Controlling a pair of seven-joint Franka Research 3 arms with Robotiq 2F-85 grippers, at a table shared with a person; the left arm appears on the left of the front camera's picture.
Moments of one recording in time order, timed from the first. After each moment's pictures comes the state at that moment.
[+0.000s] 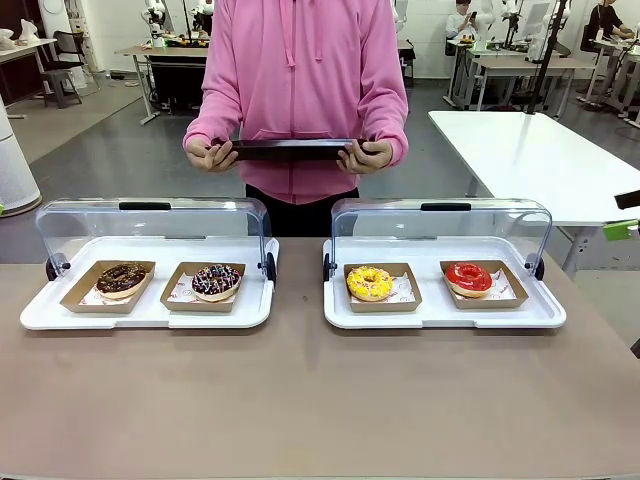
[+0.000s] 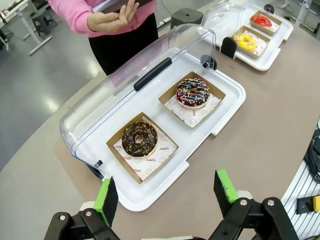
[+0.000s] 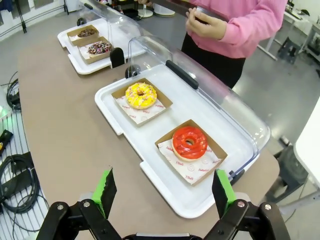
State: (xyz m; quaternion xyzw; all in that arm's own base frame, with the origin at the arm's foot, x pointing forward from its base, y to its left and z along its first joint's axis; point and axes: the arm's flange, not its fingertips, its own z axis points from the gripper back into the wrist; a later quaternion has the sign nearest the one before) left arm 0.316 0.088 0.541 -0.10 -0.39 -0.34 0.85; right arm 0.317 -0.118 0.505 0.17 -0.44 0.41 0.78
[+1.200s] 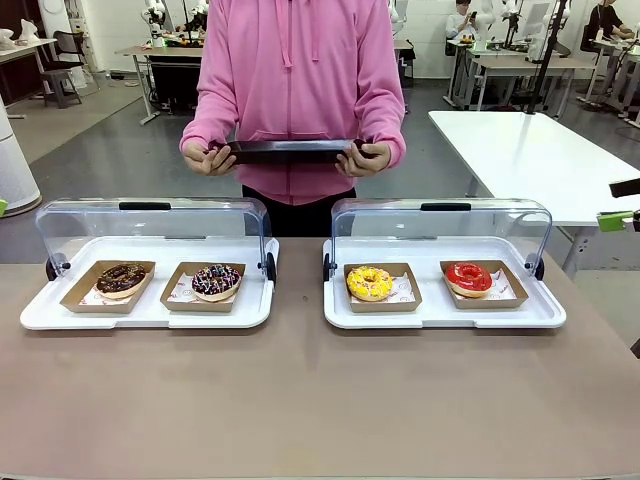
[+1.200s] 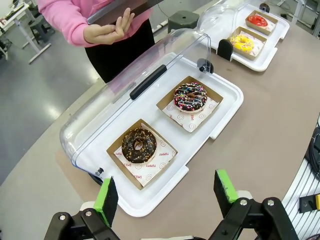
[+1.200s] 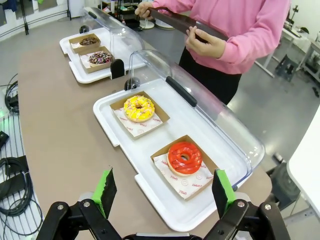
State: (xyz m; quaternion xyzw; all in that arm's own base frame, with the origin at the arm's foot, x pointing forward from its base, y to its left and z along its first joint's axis) left arm 0.316 0.079 0.546 -0.10 -0.39 -0.36 0.84; right arm 0.320 -0.114 0.508 0.17 -0.47 0.43 0.75
